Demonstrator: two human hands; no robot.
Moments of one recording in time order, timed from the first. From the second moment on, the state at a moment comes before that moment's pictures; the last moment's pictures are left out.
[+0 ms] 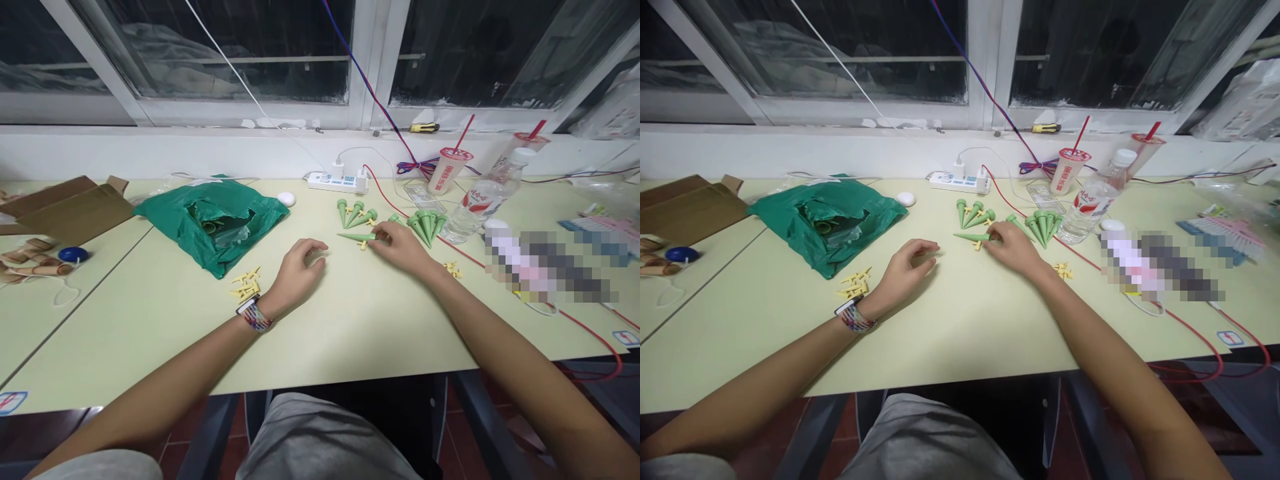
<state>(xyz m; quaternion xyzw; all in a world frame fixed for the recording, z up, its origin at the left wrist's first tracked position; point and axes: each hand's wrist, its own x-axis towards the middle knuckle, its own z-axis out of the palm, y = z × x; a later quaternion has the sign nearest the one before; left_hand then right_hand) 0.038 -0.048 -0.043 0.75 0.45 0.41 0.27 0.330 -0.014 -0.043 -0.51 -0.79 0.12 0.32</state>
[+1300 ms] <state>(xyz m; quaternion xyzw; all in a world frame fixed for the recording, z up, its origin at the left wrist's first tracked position) 0.037 -0.045 -0.044 0.75 0.44 0.41 0.29 0.358 -0.017 -0.018 -0.74 -0.62 -0.12 0.24</state>
